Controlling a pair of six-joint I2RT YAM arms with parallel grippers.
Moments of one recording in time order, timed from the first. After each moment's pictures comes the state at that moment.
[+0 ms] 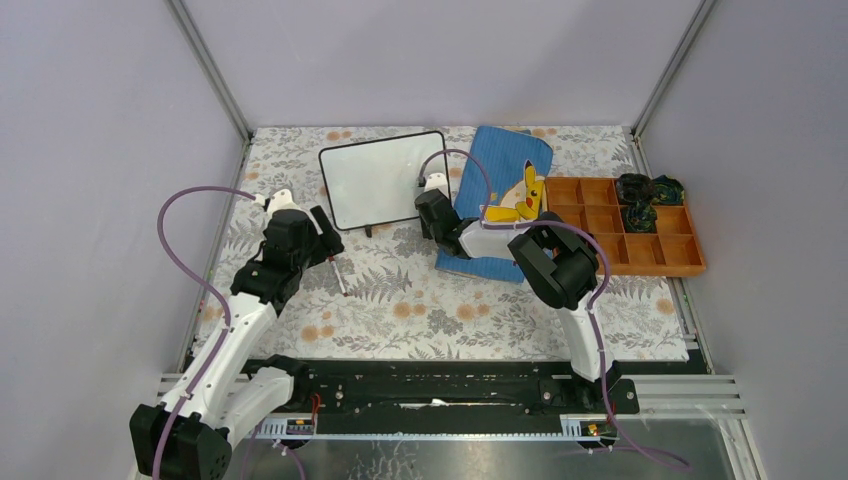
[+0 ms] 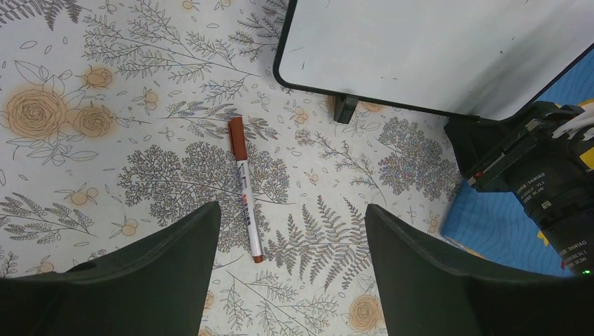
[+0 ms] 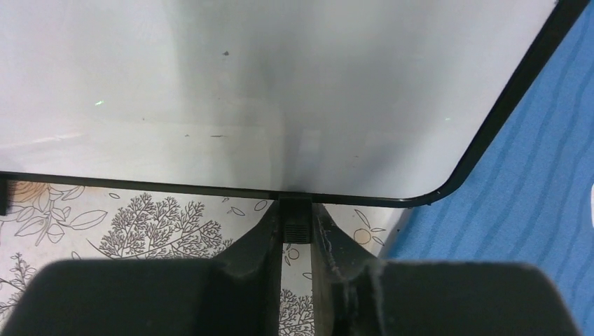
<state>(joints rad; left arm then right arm) -0.26 0.90 0.74 -0.46 -0.23 -0.55 0.75 2.15 1.33 0.16 0.38 0.32</state>
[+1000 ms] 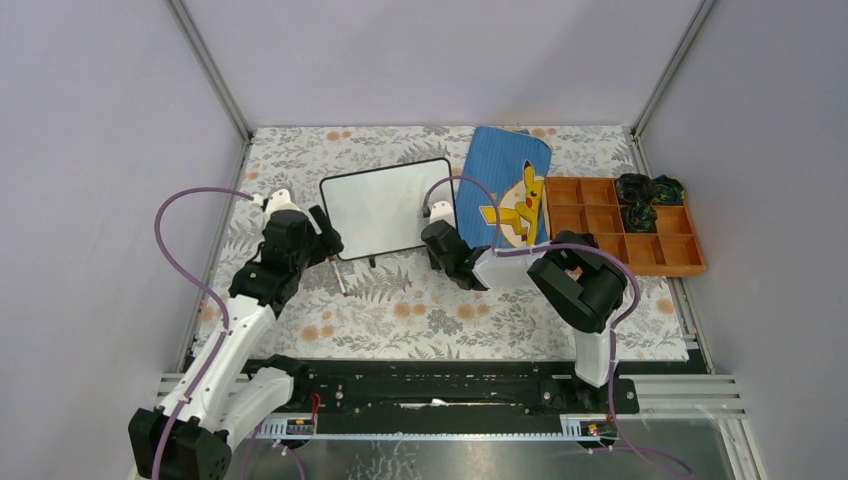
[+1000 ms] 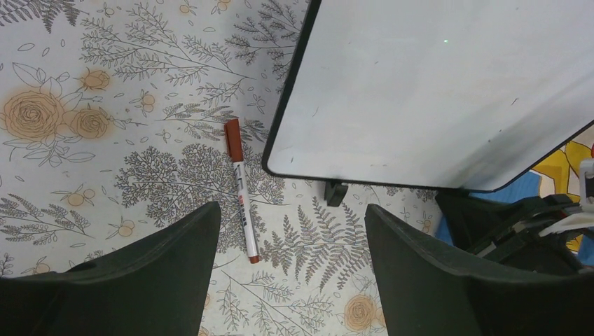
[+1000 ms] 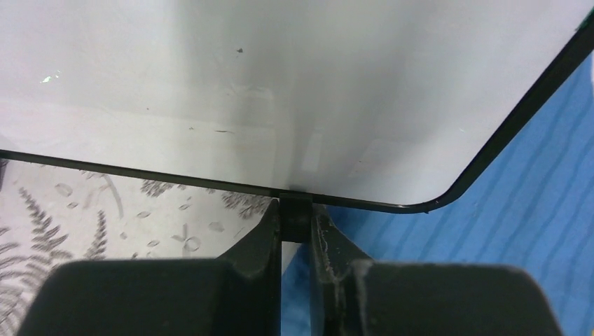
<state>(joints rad) -0.26 0.89 0.74 -0.46 -0.22 -0.56 0.85 1.94 1.01 0.23 0.40 0.31</state>
